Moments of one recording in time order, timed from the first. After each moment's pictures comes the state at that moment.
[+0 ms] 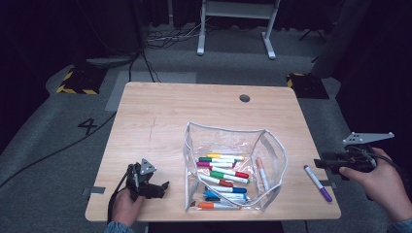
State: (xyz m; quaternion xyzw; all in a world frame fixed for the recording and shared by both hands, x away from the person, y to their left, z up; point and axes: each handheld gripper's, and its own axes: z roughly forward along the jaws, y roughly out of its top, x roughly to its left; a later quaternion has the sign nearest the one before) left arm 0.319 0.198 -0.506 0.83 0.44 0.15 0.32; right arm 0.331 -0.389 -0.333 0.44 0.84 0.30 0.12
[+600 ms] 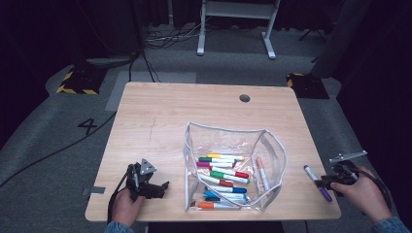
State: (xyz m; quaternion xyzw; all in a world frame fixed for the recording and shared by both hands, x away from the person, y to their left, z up) left arm 0.319 0.198 -0.506 0.83 0.44 0.15 0.32; right arm 0.337 -0.423 -0.434 0.51 0.84 0.19 0.07
